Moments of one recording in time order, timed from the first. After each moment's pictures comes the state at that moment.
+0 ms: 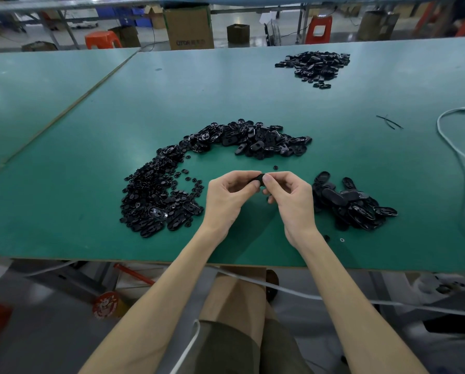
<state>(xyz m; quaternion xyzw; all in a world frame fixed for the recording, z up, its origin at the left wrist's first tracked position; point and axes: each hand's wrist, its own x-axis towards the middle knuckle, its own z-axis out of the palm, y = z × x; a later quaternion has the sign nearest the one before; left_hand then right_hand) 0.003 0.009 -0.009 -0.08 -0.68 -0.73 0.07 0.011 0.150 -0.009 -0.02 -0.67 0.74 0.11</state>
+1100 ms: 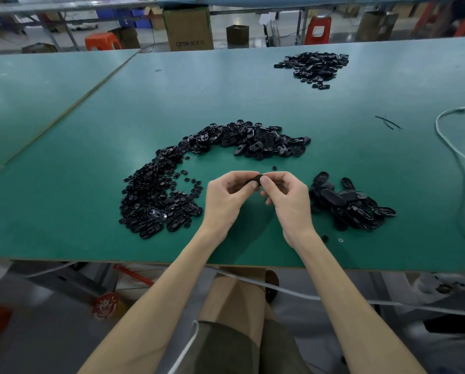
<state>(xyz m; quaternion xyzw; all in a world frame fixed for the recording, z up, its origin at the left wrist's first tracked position) 0.005 0.009 -0.006 -0.07 -0.71 -0.70 0.09 0.009 0.150 -0.010 -0.02 -0.68 0.73 0.10</state>
